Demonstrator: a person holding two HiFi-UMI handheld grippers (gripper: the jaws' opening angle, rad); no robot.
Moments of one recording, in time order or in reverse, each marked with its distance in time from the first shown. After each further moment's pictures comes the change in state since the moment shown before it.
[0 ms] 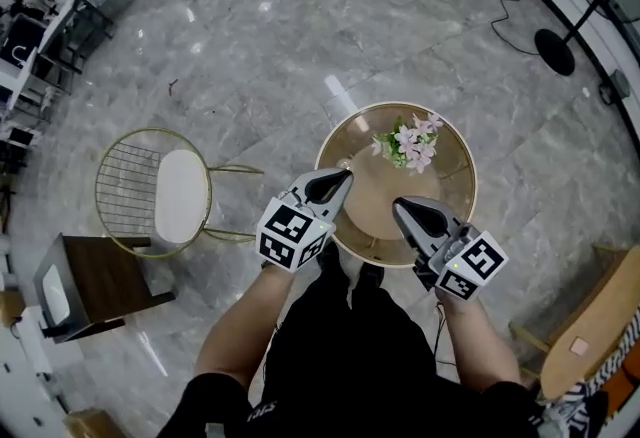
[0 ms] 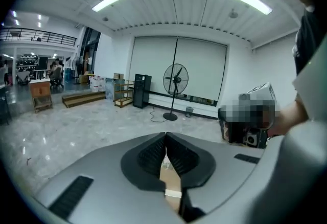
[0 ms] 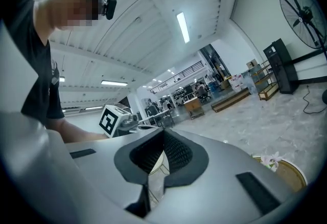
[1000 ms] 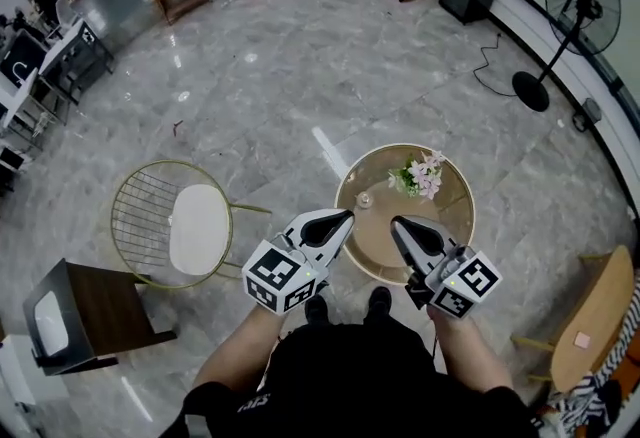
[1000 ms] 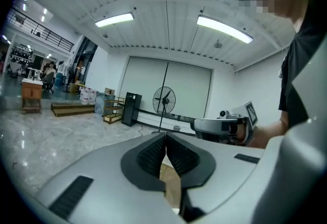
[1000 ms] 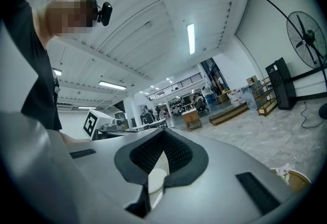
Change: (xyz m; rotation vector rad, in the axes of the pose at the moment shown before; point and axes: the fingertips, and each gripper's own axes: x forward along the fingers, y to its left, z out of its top) left arm -0.208 -0.002 0.058 0.008 -0.222 -0.139; right arm 0.072 0.163 0.058 -0.082 -0.114 -0.075
